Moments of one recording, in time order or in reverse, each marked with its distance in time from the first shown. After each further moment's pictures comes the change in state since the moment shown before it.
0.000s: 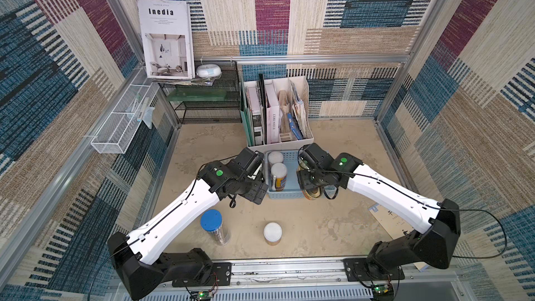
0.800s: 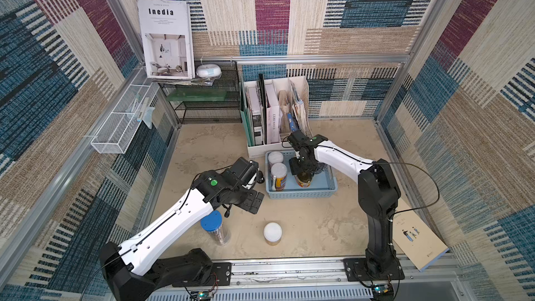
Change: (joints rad) left arm 0.000 -0.090 -0.128 0.000 0.054 -0.051; right arm -0.166 0.518 0.276 0.028 -0.084 -0.088
